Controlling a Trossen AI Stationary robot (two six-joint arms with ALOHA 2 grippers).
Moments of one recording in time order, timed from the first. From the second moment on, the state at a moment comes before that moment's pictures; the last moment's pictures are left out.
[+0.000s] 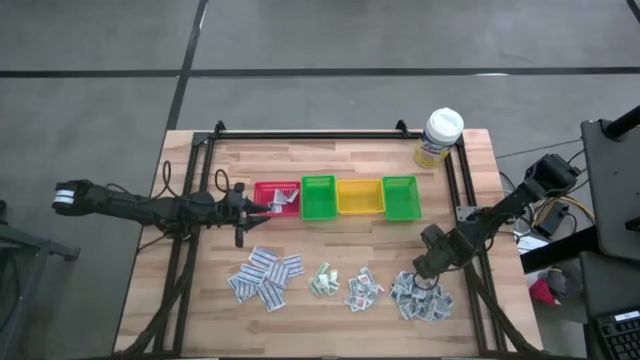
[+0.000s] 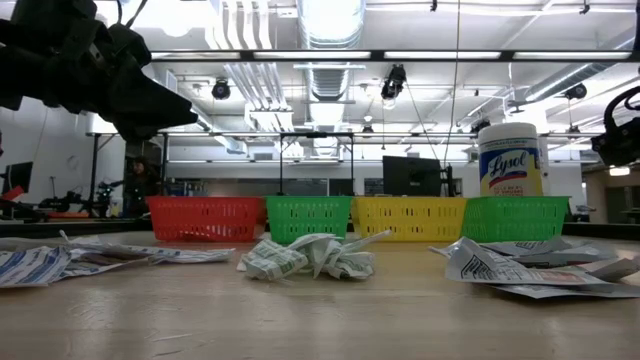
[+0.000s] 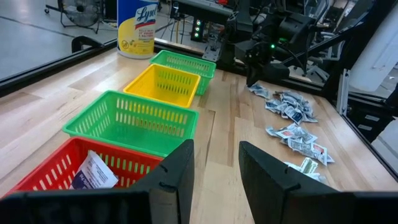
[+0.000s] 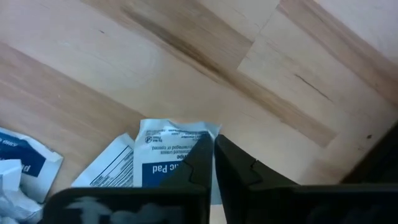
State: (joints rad) left arm -0.05 0.59 0.13 0.32 -0.15 -0.25; right arm 0.61 1.25 0.52 -0.87 0.00 1.67
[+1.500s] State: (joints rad) left arm -0.05 0.60 0.13 0.36 -0.12 -0.26; right arm 0.61 1.34 0.79 -0.53 1.00 0.75
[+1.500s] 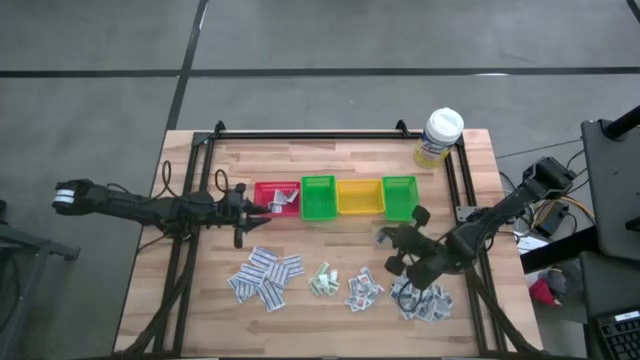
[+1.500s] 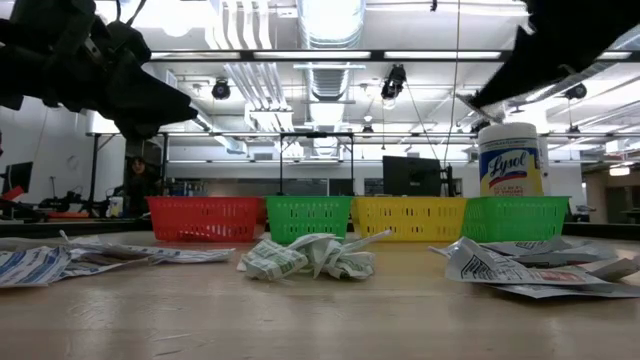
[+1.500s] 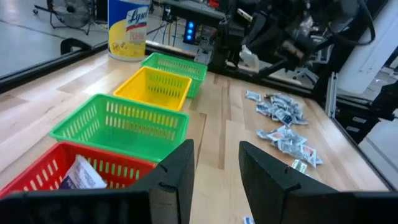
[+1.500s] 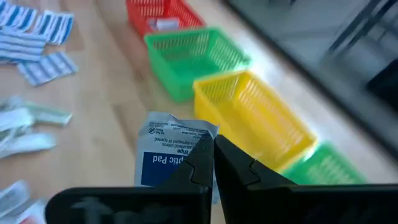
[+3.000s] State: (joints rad) left arm -0.07 1.11 0.32 0.73 -0.11 -0.12; right arm 0.40 2.03 1.32 -0.33 1.57 0.50
